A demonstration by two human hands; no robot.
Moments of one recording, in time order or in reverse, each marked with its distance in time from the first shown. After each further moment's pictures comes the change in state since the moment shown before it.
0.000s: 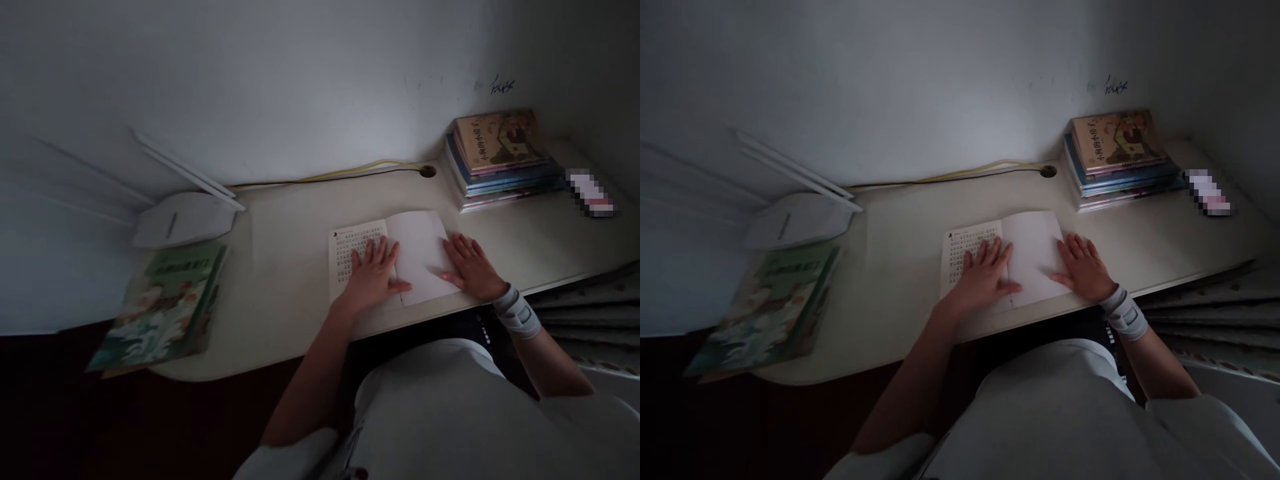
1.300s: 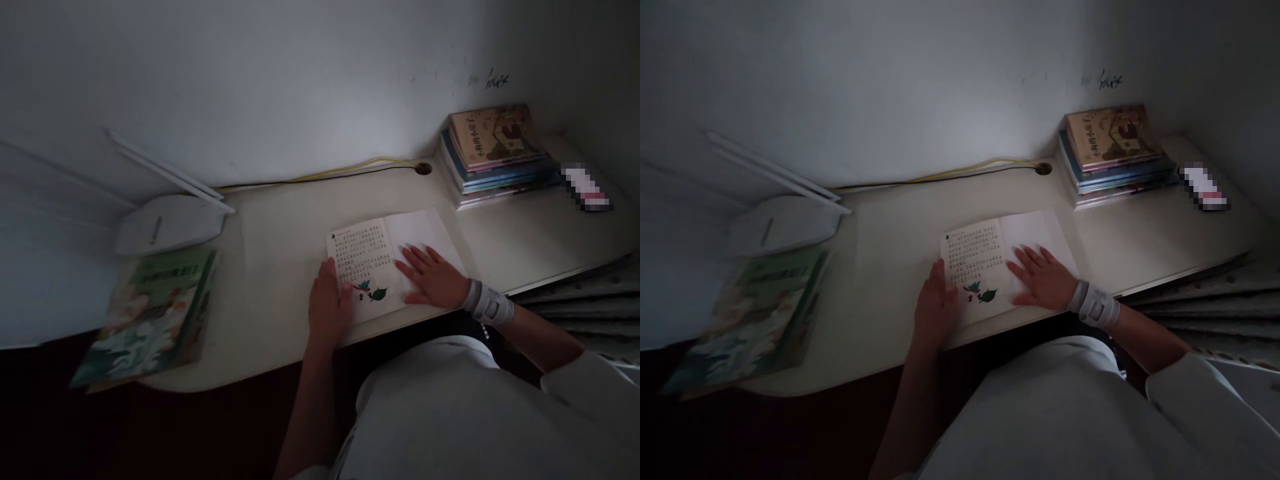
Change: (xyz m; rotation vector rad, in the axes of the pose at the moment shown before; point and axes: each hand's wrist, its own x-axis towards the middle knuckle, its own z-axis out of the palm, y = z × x) left_hand -0.056 -0.055 0.051 -0.370 0.571 -0.291; right_hand 0.028 -0.058 0.002 0.055 -0.016 -0.389
